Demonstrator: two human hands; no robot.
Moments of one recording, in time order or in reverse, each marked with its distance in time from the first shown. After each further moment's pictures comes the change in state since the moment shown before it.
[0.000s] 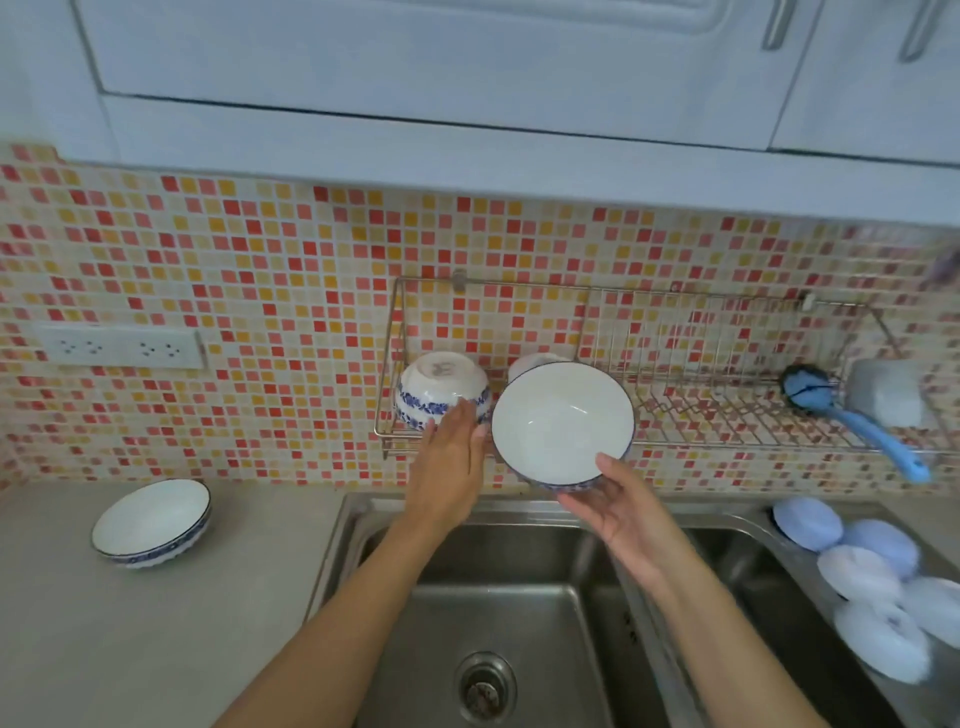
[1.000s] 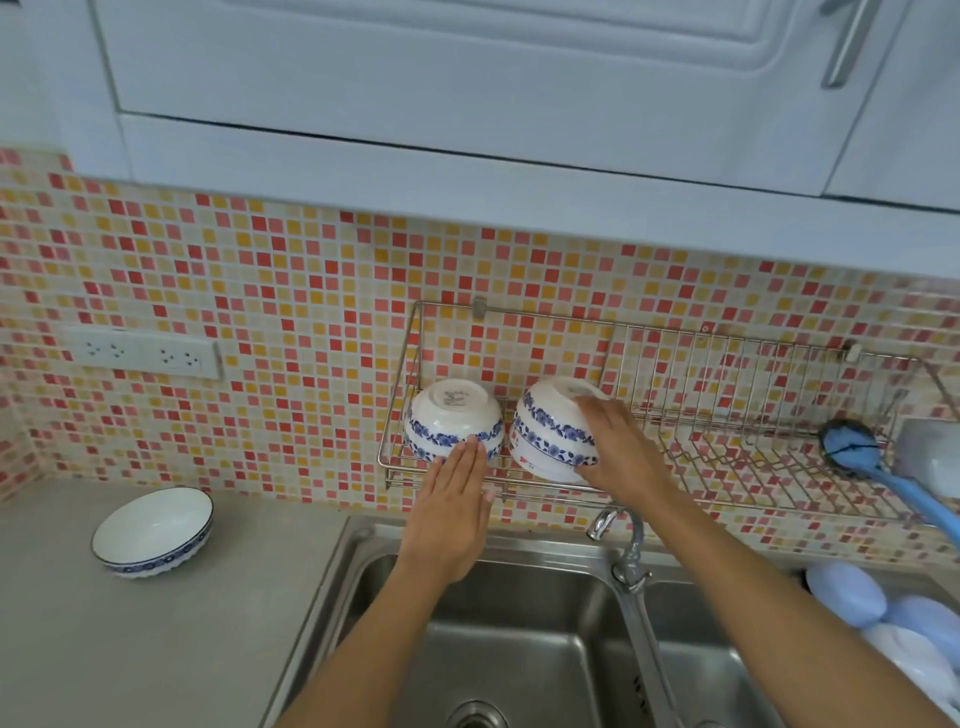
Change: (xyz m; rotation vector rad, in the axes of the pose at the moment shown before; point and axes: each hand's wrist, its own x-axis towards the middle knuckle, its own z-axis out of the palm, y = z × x) left_hand 0.002 -0.019 0.020 0.382 -0.144 0.024; right_hand 0.140 -0.043 -0.005 -2.029 -0.015 -0.632
